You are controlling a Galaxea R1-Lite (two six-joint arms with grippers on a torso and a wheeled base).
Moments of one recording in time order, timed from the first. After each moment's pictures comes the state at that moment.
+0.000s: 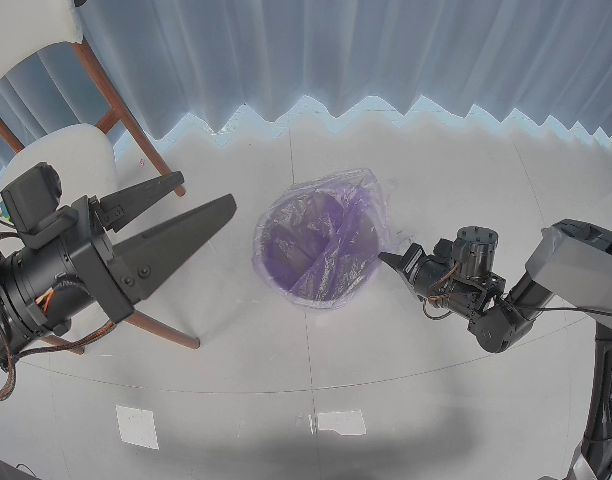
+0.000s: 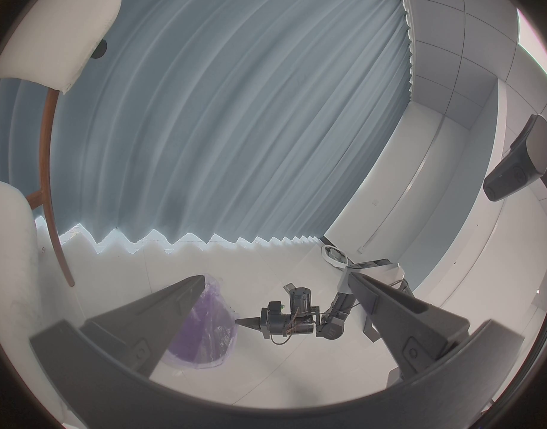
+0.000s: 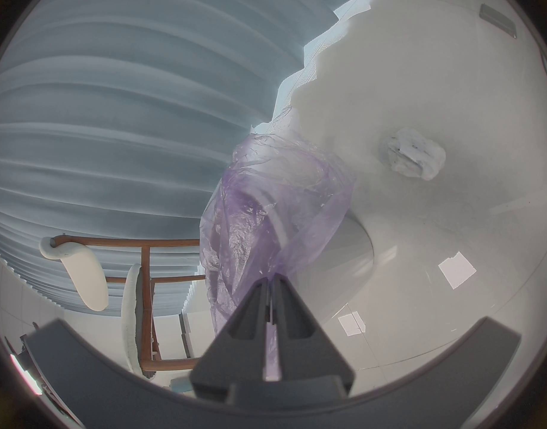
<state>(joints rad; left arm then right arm) -0.59 1.26 -0.57 -0.90 -0.30 -0.18 0.23 2.27 -0.97 -1.11 0.25 0.93</state>
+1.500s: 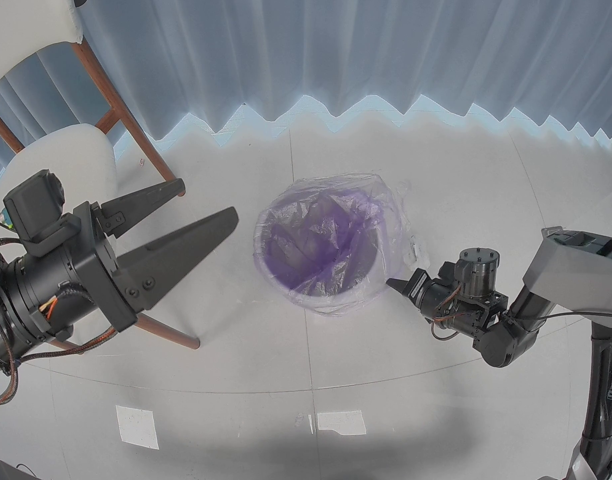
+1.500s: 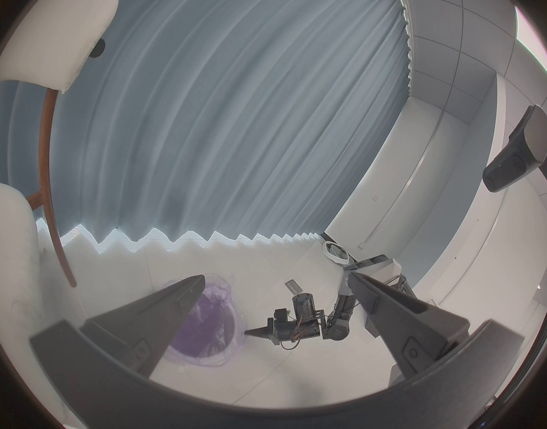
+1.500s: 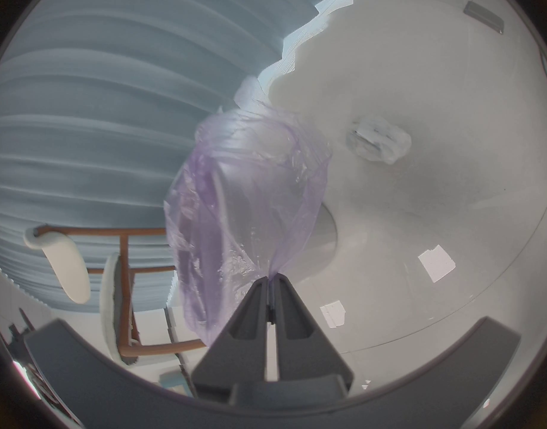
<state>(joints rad) -0.59 1.26 -0.55 -0.89 -0.30 -0.16 0.21 2.30 -0.86 -1.13 0.24 0.89</state>
